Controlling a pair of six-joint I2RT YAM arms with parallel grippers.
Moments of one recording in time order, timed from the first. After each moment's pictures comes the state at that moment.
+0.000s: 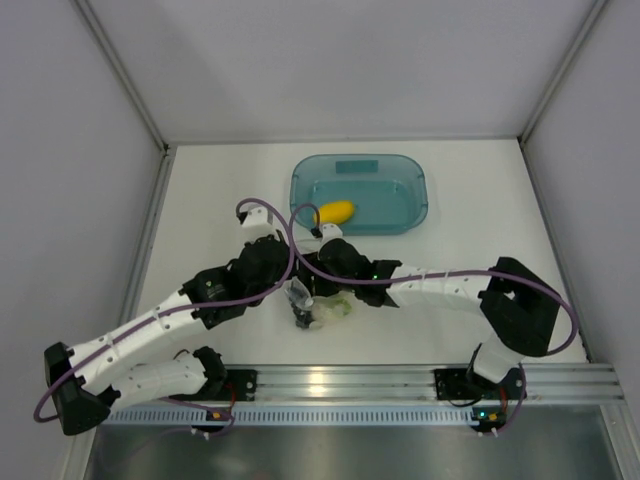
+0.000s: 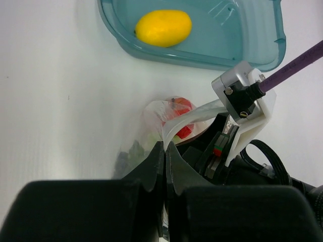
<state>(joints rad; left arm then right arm) -0.95 0.96 0.88 -0.47 -0.55 -0.81 1.07 1.61 0.97 0.00 0.08 0.66</state>
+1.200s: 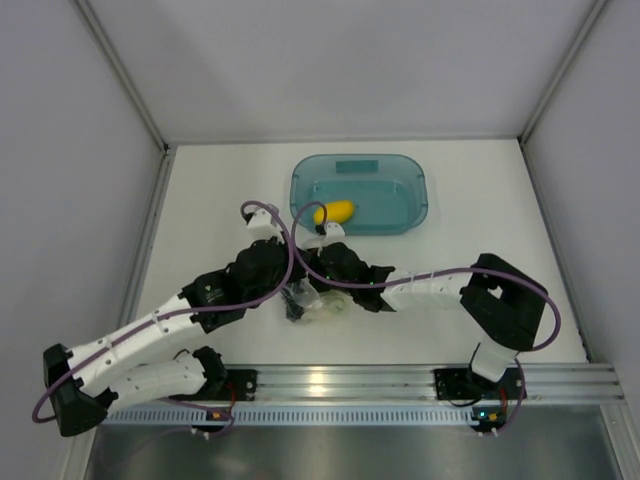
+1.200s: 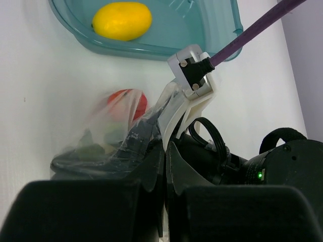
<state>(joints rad) -0.96 0.94 0.84 -0.36 -0.44 -0.81 1.07 1.70 0.90 0.31 0.16 0.76</state>
